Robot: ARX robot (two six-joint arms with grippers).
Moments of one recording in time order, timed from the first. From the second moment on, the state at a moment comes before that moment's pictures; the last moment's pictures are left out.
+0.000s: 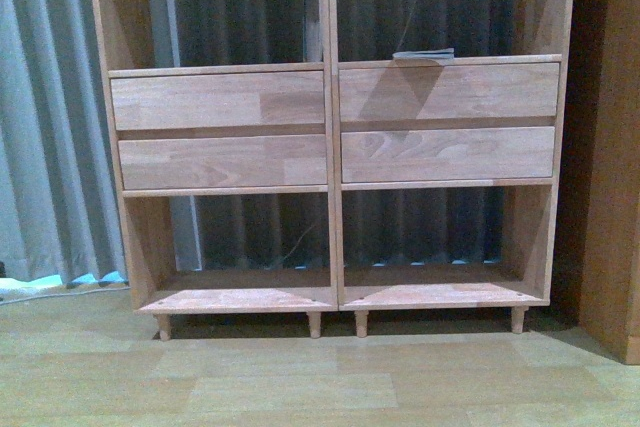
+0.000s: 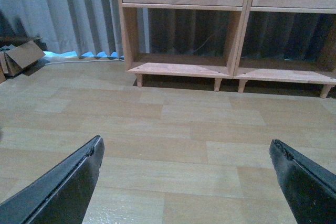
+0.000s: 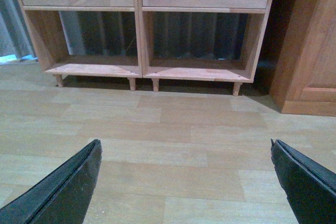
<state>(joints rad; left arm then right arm) 0.00 0.00 0.01 -0.01 0.00 0.00 0.00 0.00 0.01 0.00 0.00 0.00</state>
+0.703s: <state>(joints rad) 0.00 0.00 0.01 -0.01 0.00 0.00 0.00 0.00 0.01 0.00 0.00 0.00</state>
